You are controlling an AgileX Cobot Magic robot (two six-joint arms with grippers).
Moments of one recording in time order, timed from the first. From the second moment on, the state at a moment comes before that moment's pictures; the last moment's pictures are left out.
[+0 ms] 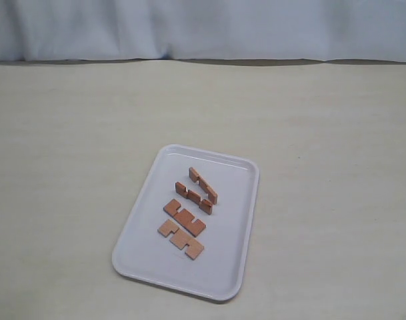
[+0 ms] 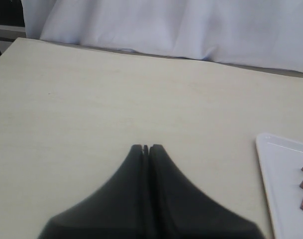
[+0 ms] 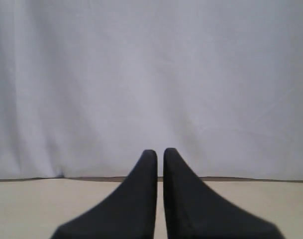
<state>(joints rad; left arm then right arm) -0.06 0.00 0.00 -0.05 0.36 -0.10 -0.27 0.00 -0.32 0.04 0.30 -0.01</state>
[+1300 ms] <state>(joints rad) -0.06 0.00 0.00 -0.04 0.36 -0.10 -0.27 0.00 0.00 0.12 0.19 0.00</state>
